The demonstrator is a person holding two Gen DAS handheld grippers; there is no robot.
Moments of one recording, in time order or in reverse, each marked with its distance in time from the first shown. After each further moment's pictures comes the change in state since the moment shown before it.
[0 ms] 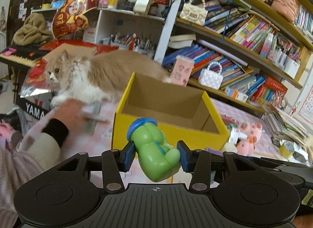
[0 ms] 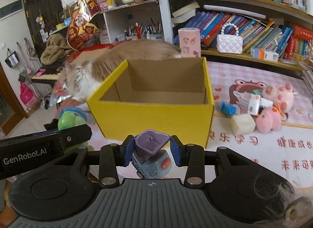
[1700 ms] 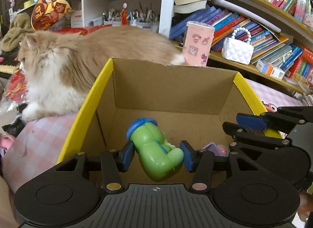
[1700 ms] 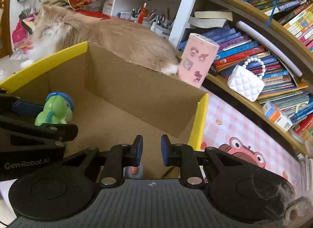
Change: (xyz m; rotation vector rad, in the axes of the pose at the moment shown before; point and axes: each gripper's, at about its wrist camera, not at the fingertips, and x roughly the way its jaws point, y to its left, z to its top) left arm 0.179 -0.034 0.036 0.103 0.168 0.155; right arm 0.162 -0.063 0.073 -0.453 0.065 -0.112
